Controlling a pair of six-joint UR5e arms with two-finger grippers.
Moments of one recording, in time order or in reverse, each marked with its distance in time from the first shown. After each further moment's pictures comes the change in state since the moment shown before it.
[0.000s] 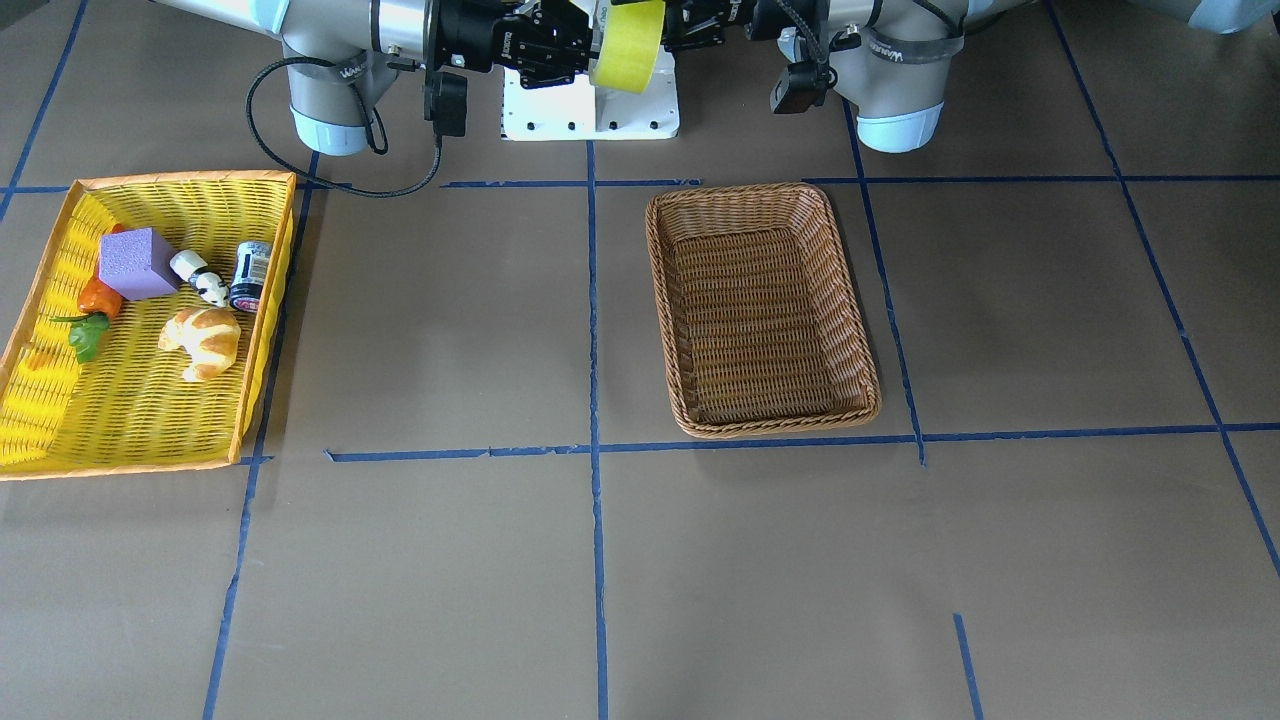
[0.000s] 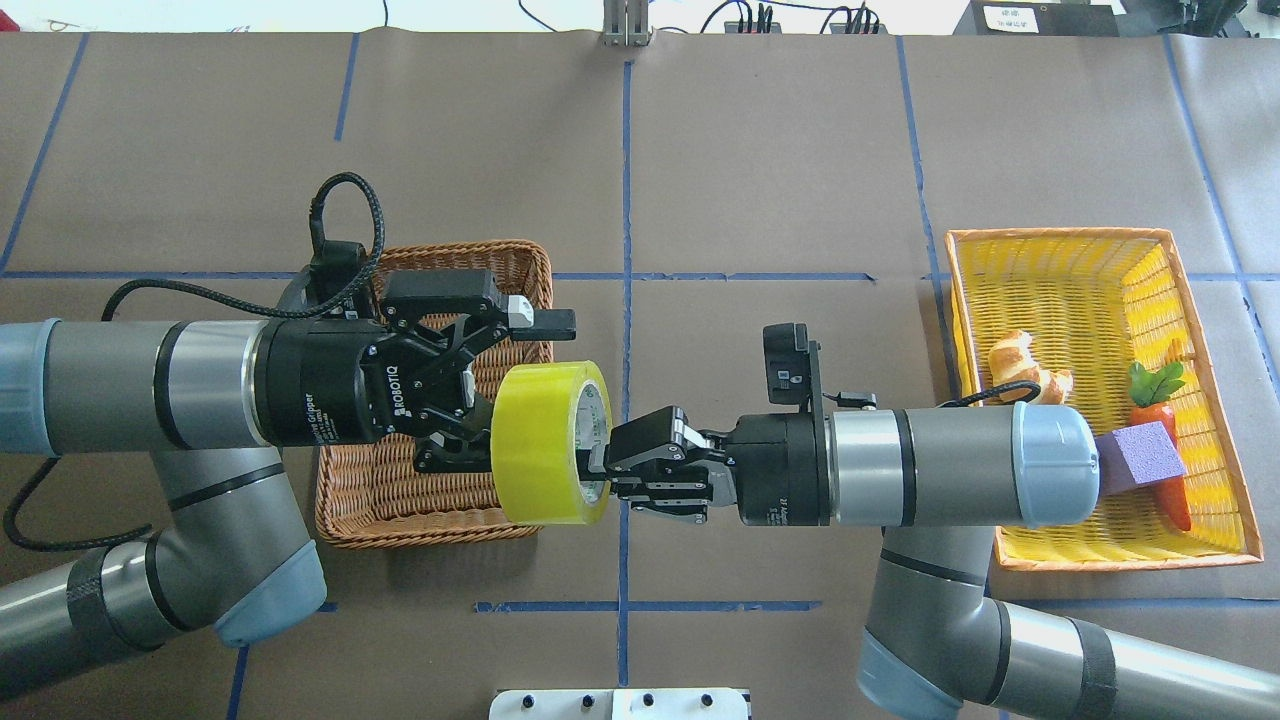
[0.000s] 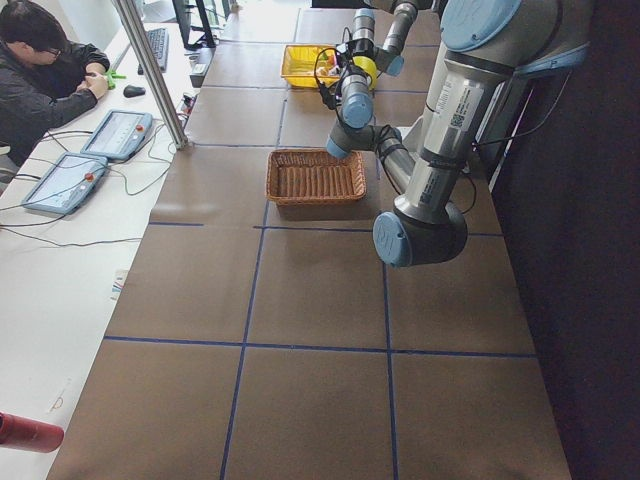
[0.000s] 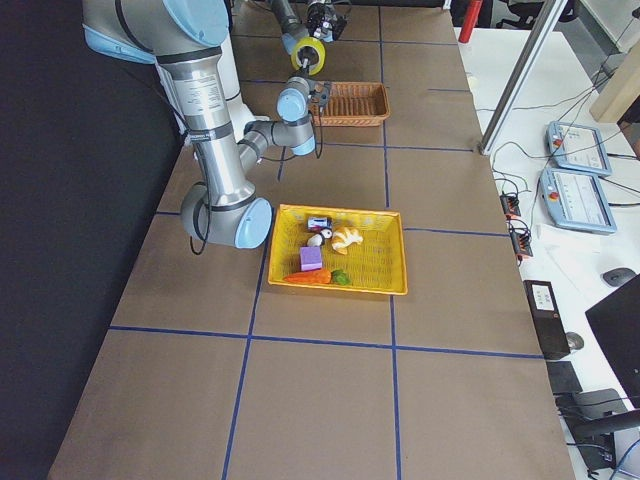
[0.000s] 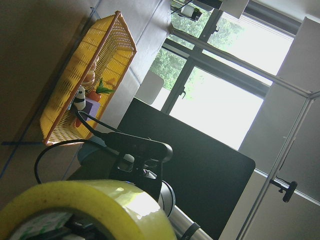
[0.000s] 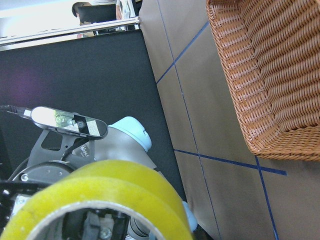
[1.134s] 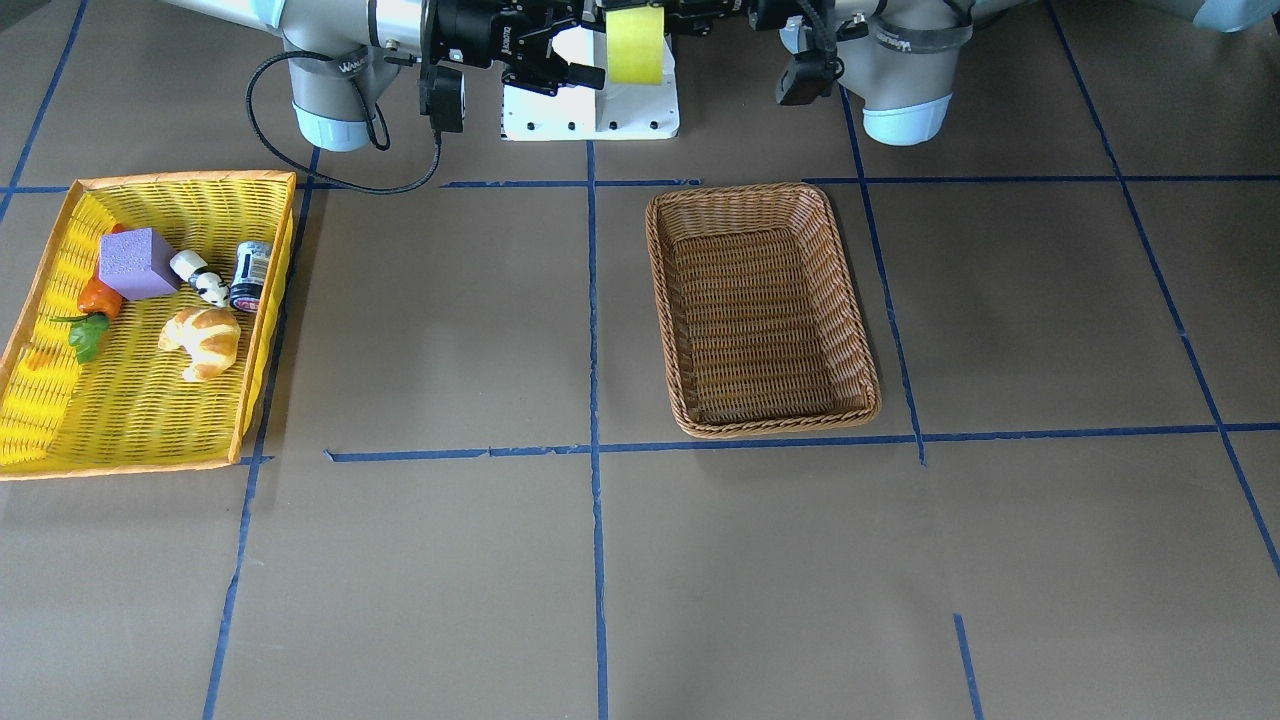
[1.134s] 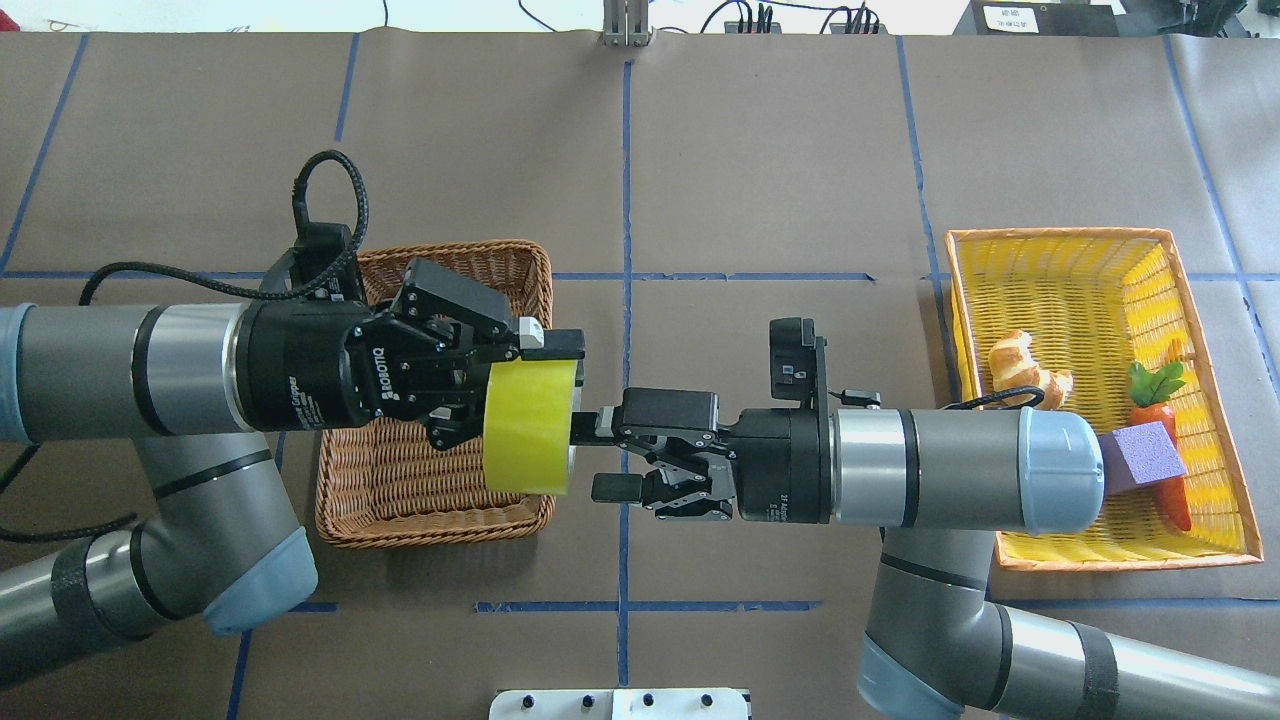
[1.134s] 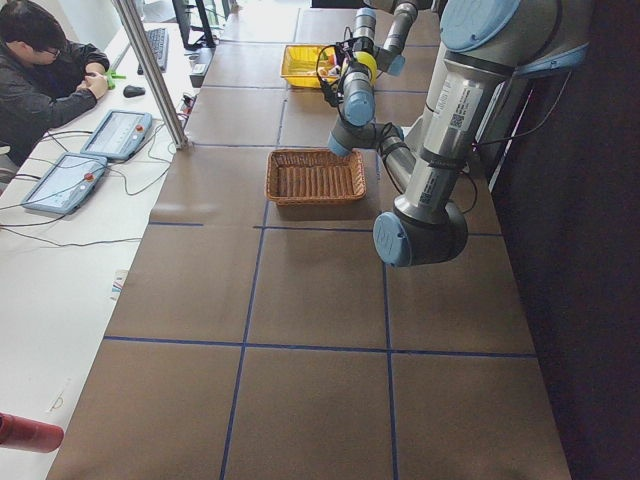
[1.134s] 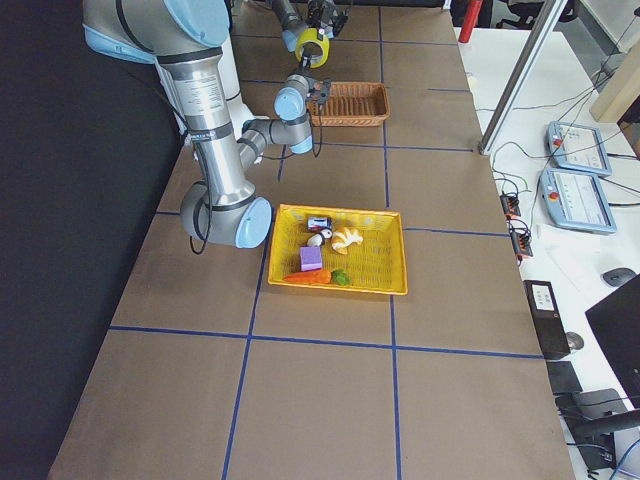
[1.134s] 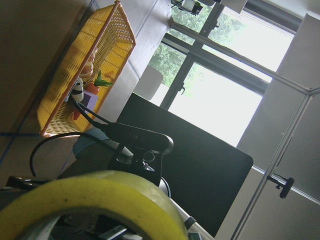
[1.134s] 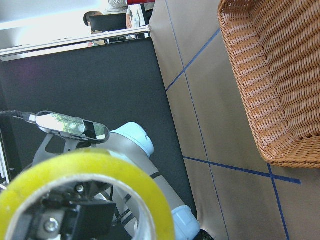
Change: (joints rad) left arm -0.049 0.002 -0.024 0.035 -0.010 -0.002; right arm -0.004 -0.002 0.010 0.004 -0.047 -0.003
